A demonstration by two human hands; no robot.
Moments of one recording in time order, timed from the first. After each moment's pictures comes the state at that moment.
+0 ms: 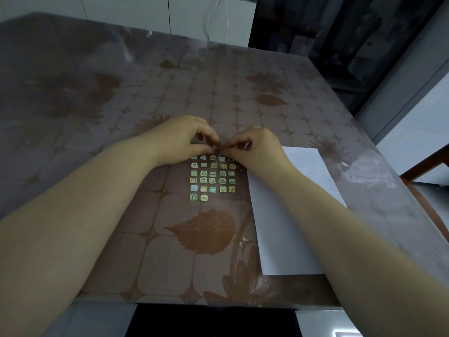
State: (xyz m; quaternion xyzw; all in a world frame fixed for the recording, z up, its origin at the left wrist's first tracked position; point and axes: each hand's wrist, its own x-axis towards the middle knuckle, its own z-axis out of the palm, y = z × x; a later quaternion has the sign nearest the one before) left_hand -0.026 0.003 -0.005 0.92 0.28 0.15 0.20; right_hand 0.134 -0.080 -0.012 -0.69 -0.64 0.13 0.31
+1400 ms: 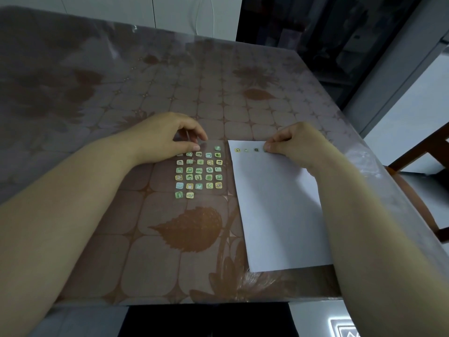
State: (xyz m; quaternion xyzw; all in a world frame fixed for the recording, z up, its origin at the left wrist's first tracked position) left_hand -0.029 0.006 -0.007 0.92 0.28 0.15 0.23; right_hand 0.202 -0.108 0.007 -0.80 -0.47 0.23 0.29
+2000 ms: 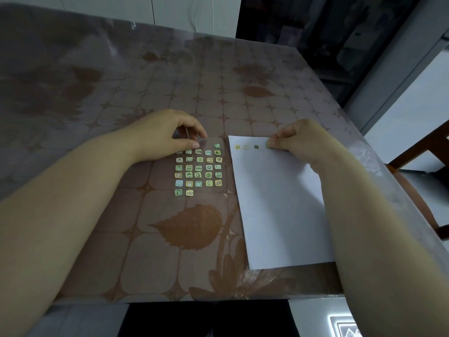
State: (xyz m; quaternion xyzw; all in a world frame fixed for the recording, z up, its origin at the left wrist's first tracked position) left_hand -0.030 0.005 -0.006 0.92 0.28 0.15 0.23; right_hand 0.206 -0.110 0.008 -0.81 -0.45 0.24 0.30
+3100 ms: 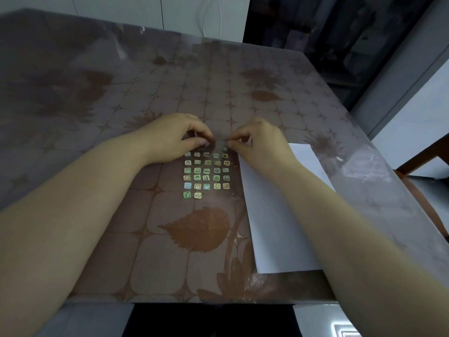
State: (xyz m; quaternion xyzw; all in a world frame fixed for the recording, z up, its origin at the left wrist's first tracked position) left_hand -0.027 0.001 -0.003 0.93 0.28 0.15 0.19; right_hand 0.144 -0.084 -0.008 -0.72 -0.65 0.06 0.26
